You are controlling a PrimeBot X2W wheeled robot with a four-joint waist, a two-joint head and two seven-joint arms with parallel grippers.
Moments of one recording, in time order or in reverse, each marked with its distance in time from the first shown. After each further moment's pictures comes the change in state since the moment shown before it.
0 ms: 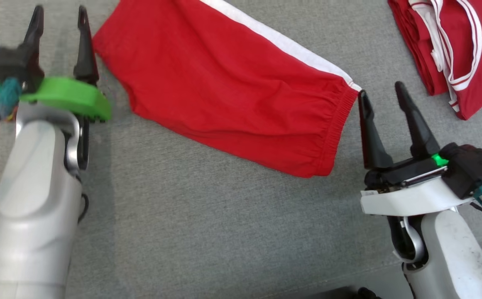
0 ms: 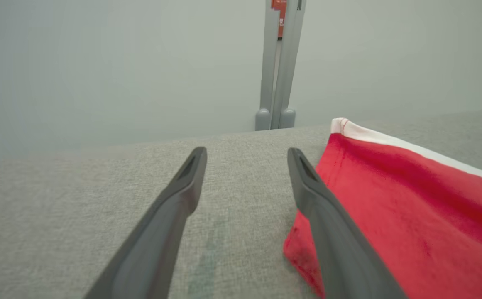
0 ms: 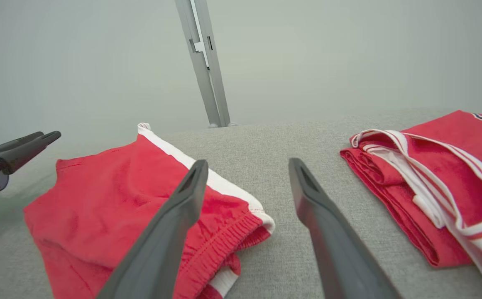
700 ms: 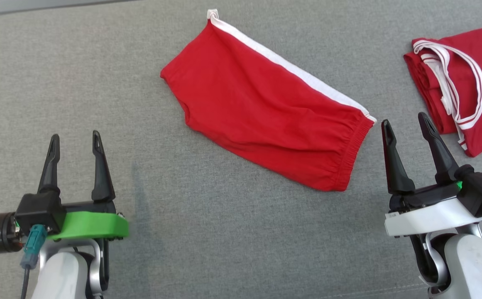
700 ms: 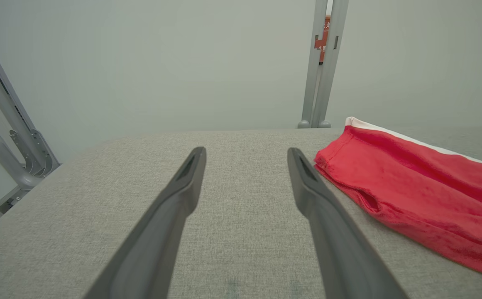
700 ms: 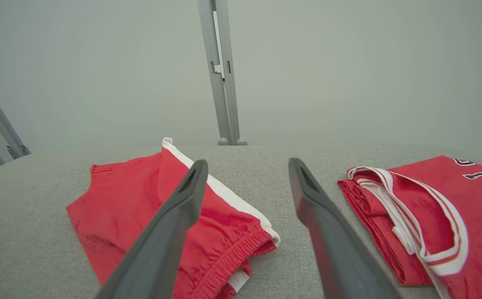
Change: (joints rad) left arm 0.613 -0.027 0.082 -0.514 0.054 0.117 0.015; right arm 0.120 -0.051 -0.080 -0.026 -0.044 0.000 0.065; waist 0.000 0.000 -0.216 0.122
